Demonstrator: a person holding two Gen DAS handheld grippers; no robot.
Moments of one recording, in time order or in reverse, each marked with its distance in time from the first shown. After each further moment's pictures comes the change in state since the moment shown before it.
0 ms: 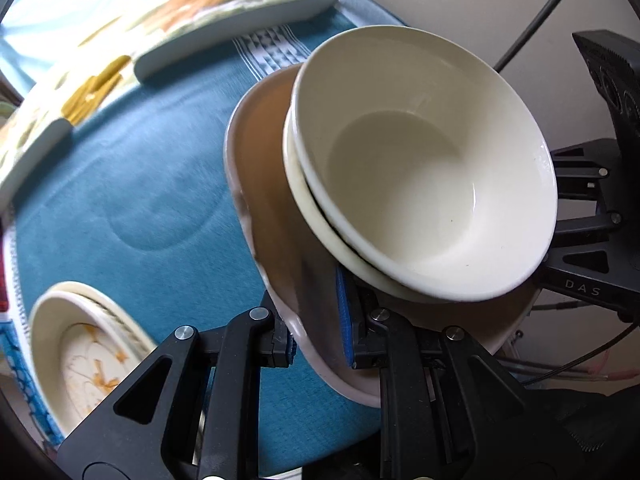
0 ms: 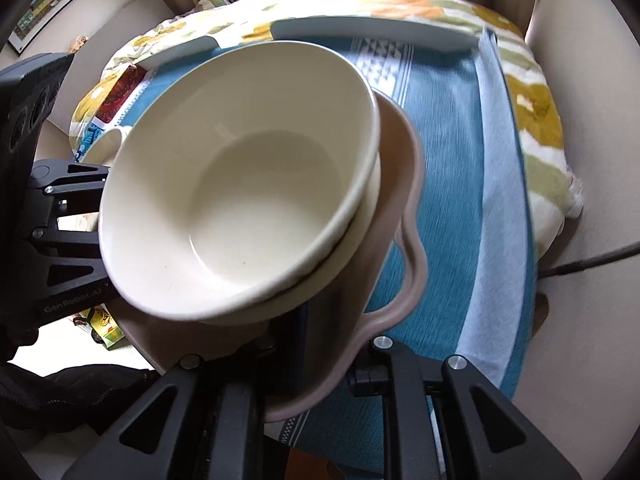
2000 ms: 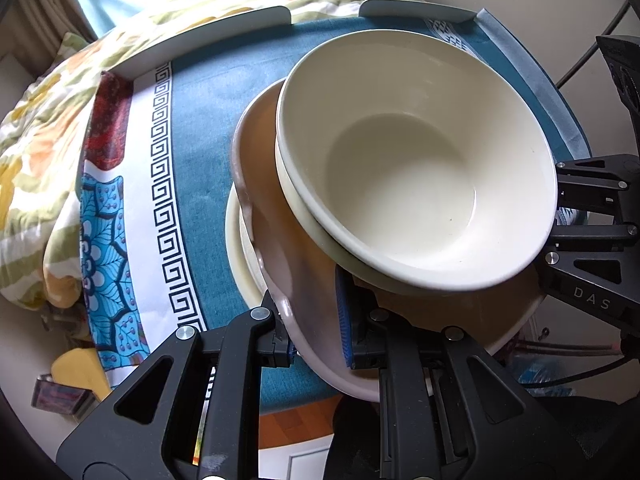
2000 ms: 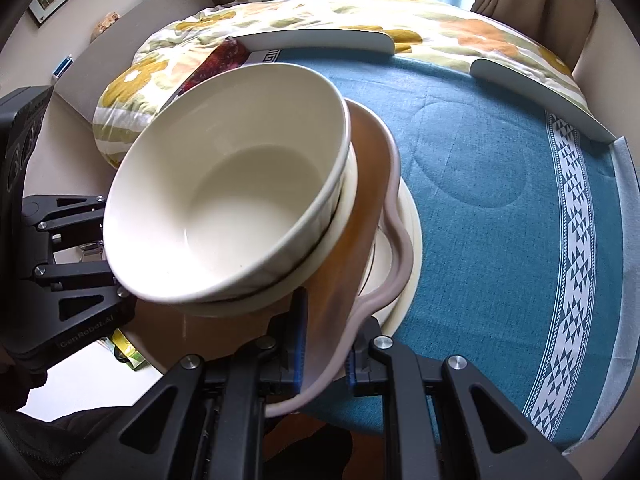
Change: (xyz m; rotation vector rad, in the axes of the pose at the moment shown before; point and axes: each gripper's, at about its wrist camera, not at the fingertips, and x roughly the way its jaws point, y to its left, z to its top) left arm -0.097 0.198 -0.164 -0.165 0.000 0.107; right arm 0.049 0.242 0.057 -0.019 -0.012 0.014
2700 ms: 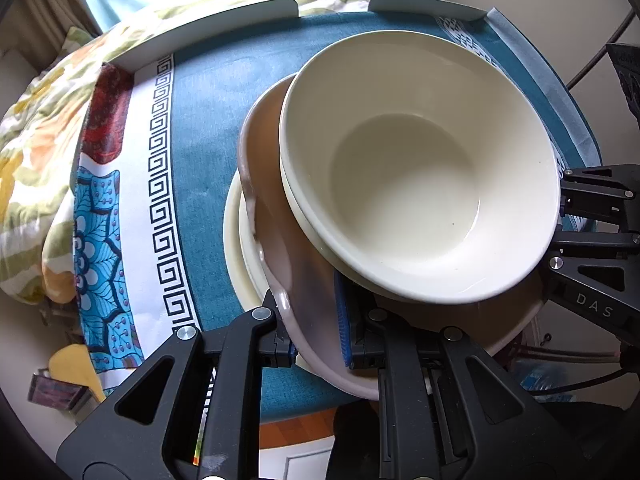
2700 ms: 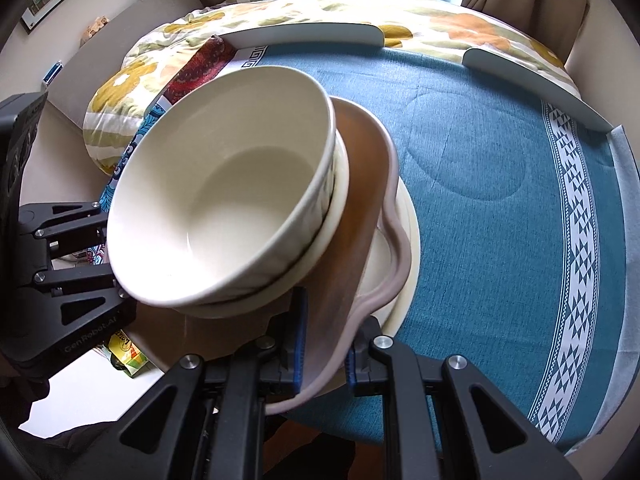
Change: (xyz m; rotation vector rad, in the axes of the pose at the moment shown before) left arm 0.012 0.005 0.000 -0.015 -0.001 0.009; right arm 0.009 -0.003 -0.001 0.032 0.002 -0.011
